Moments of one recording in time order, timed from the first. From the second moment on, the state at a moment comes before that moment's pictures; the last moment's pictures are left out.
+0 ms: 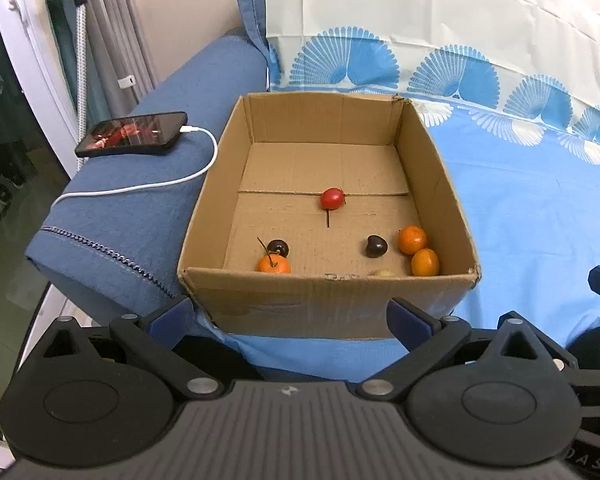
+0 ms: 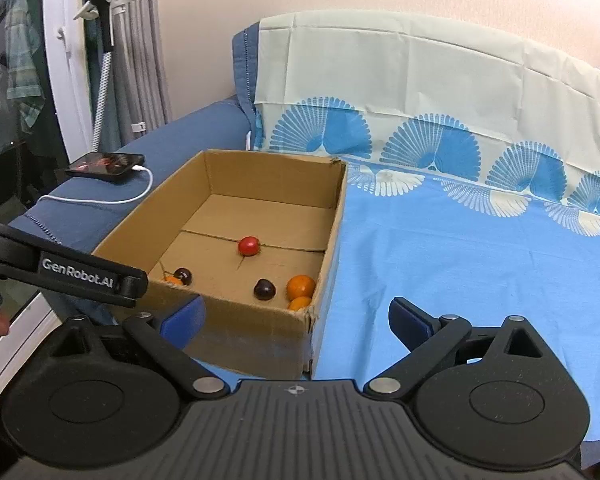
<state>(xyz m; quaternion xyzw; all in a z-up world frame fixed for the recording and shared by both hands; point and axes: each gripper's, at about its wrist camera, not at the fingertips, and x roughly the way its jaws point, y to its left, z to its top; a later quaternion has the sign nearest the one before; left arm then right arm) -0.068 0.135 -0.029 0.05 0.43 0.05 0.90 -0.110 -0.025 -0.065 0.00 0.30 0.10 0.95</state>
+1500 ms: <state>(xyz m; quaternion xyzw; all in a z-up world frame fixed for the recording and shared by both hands) -0.097 0.132 -0.026 0.06 0.41 0.07 0.91 -0.140 -0.018 -0.053 -0.04 0.26 0.13 0.96</state>
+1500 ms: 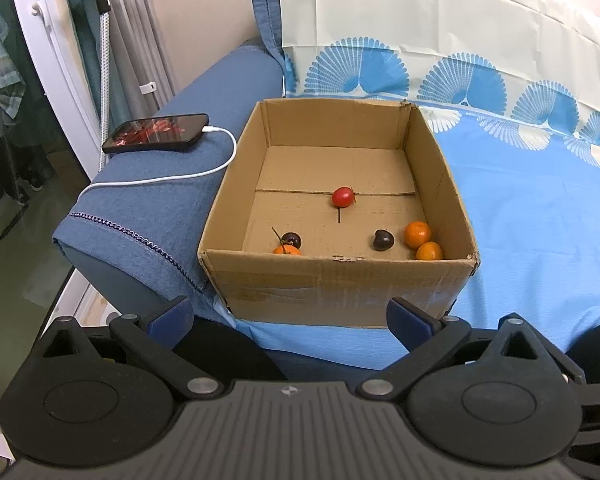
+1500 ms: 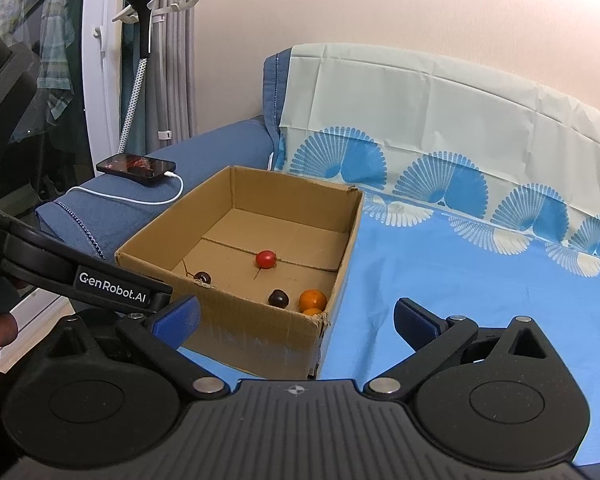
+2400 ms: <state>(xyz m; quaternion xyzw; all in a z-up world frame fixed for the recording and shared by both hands) -0.097 0.131 -0.029 0.06 0.41 0.07 0.90 -0.139 -0.017 -0.059 -0.03 0.27 0.12 0.96</state>
